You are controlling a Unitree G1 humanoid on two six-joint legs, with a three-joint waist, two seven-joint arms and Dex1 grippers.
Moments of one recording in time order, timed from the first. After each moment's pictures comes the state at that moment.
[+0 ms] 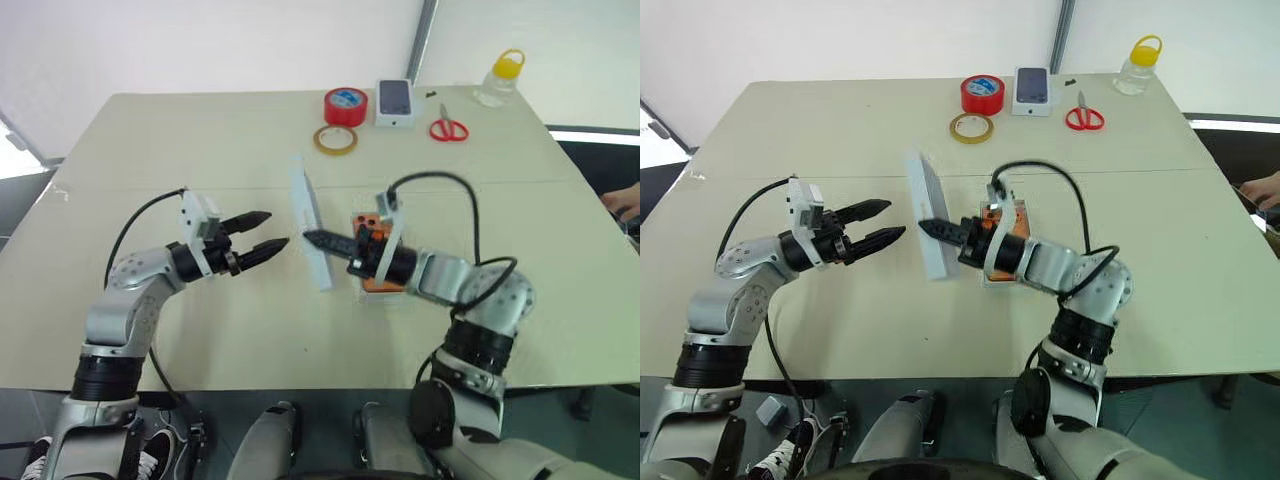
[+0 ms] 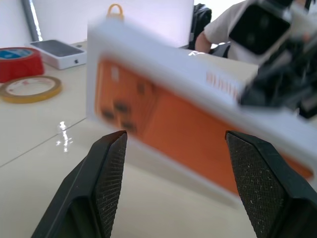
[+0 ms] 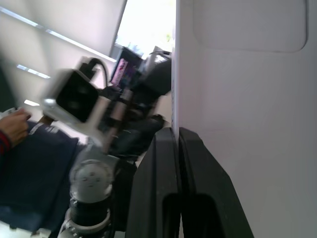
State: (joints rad) left arm -0.35 0.50 0.07 -0.09 -0.58 0.38 -0.95; right arm -0.59 0.13 -0.52 -0.16 1.06 1.61 0.08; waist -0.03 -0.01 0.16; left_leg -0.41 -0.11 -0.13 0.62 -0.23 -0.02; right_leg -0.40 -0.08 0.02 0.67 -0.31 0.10
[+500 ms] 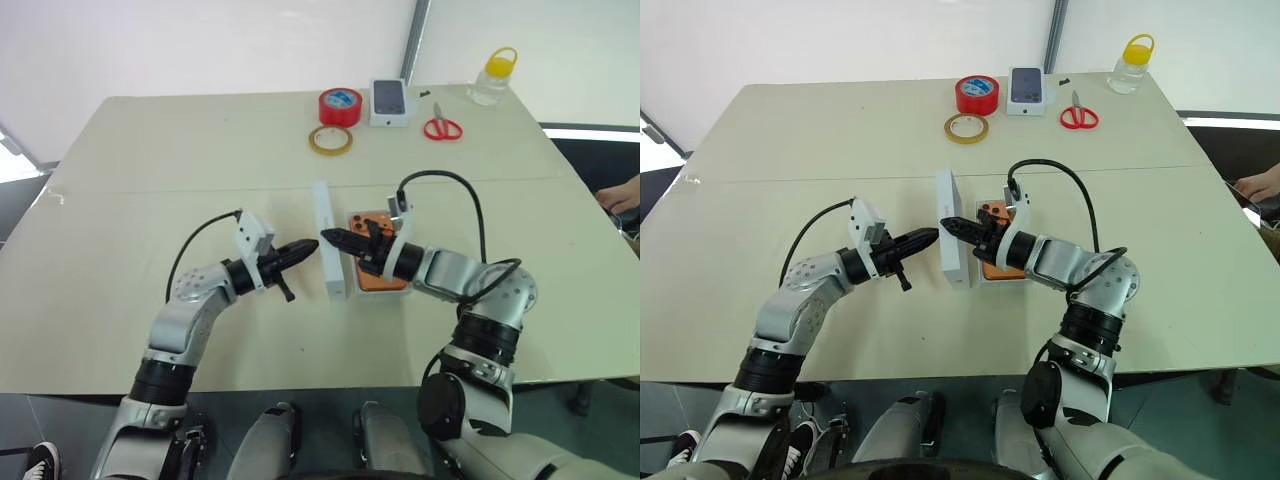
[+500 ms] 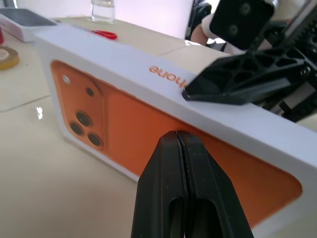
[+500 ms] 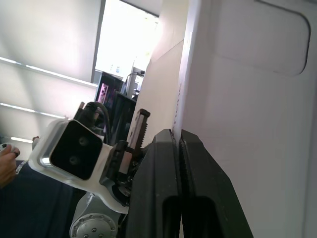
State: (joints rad) left arm -0.37 0.30 -0.07 0.01 -0.39 0.29 -0.81; right arm -0.65 0.05 -0.59 0.01 1.09 1.54 0.01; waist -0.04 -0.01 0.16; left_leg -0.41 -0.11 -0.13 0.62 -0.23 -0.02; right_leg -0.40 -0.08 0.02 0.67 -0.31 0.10
